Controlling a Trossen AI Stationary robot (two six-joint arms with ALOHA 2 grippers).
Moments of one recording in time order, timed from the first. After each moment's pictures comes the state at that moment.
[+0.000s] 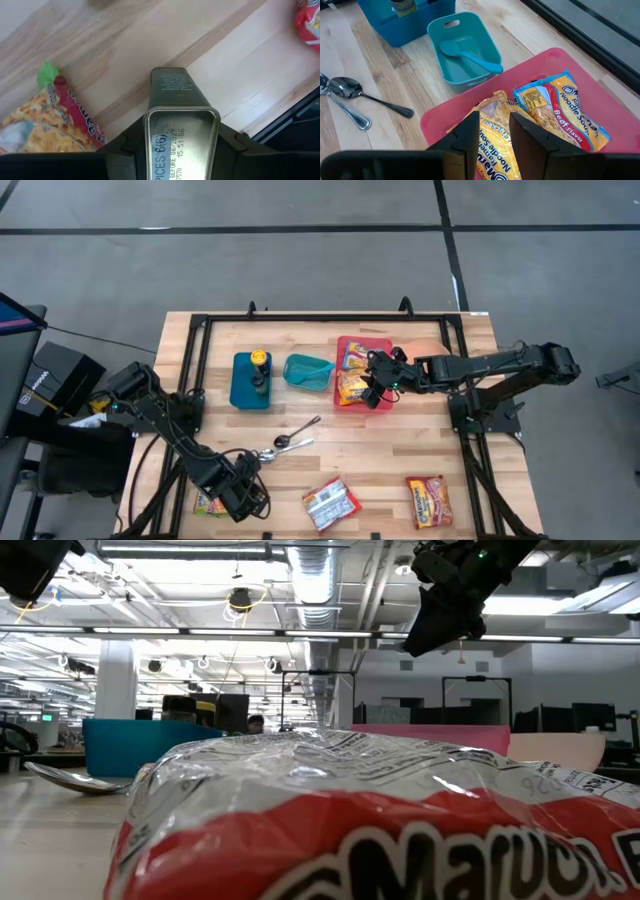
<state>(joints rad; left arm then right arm) -0.82 1.67 1.06 -0.69 -0.13 -1.76 0.04 1.28 0.94 -0.48 0.45 0.47</state>
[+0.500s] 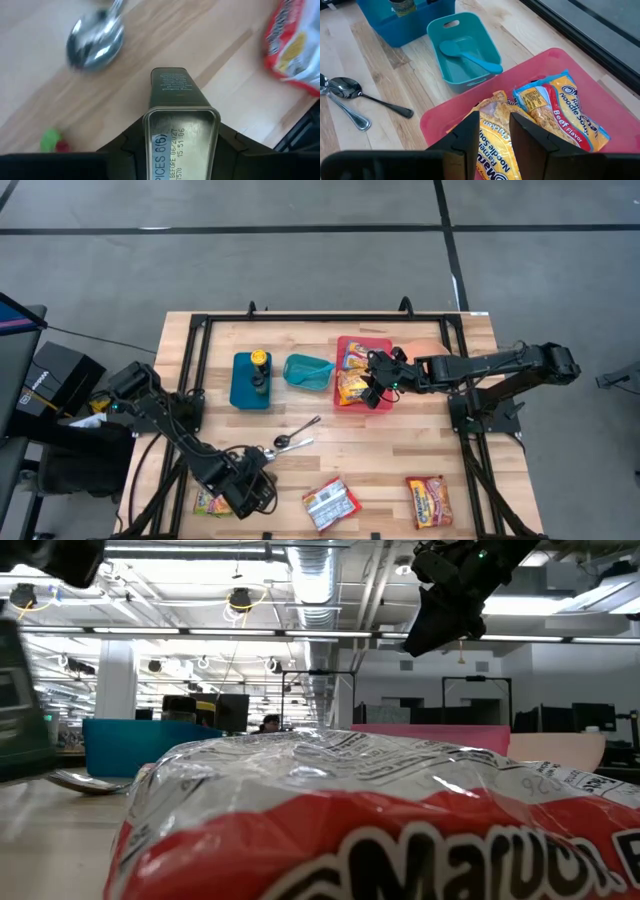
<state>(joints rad) -0.79 1.67 1.06 -0.67 -0.31 -1.63 0.04 1.28 0.94 -0.48 0.45 0.47</state>
